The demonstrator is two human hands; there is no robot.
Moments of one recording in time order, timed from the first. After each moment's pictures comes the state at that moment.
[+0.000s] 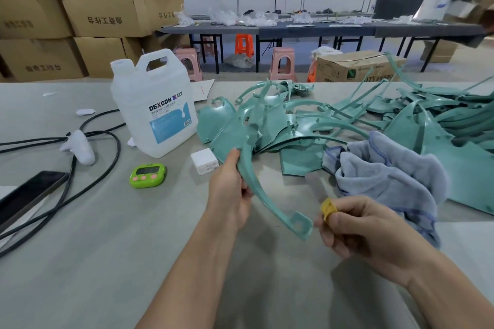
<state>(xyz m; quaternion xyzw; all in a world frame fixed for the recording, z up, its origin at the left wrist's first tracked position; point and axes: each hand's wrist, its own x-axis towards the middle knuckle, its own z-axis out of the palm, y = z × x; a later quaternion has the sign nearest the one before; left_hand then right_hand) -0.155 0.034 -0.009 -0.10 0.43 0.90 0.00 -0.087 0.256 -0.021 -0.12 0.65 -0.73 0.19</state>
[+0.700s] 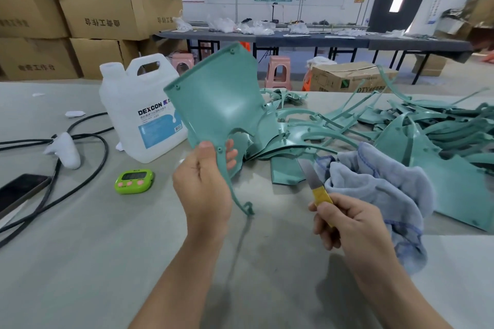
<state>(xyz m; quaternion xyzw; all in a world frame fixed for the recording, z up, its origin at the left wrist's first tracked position) -0.144 0.034 0.004 -0.02 0.58 0.73 -0.35 -0.091 0.237 -0.028 -0.01 0.71 -0.69 -0.12</state>
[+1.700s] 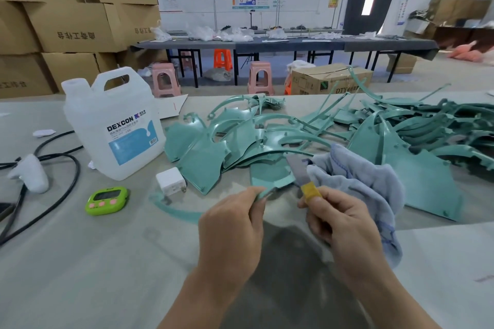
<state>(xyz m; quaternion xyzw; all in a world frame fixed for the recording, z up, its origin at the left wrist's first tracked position) -0.108 0.074 -0.018 0.13 0.88 0.30 -0.35 -0.099 0.250 -0.030 -0.04 0.64 -0.75 -0.15</state>
